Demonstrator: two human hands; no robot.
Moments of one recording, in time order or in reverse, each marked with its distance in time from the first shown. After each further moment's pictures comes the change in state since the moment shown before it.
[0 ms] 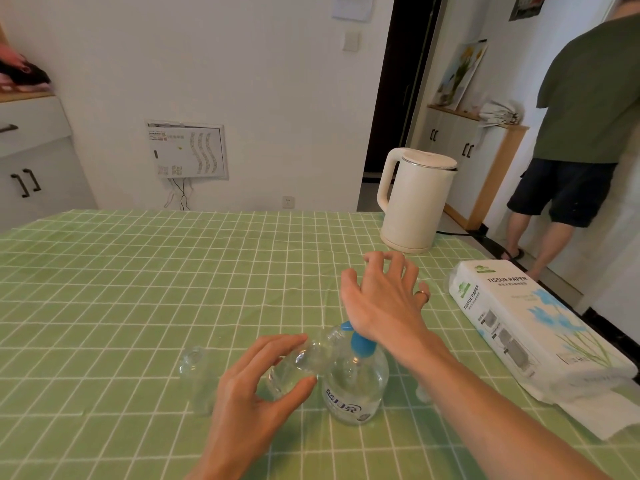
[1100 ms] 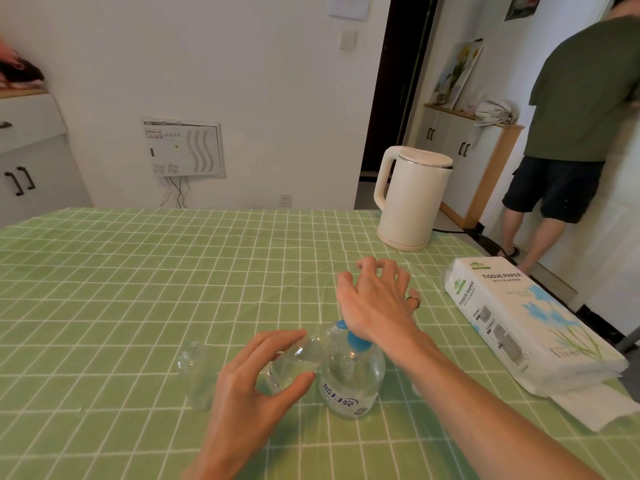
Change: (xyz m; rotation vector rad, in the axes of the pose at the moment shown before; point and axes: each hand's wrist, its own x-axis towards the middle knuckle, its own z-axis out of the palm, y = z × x) left_hand -0.001 -0.002 0.001 -0.011 -0.018 -0.002; right_hand -0.003 0.000 0.003 0.031 -0.060 0.037
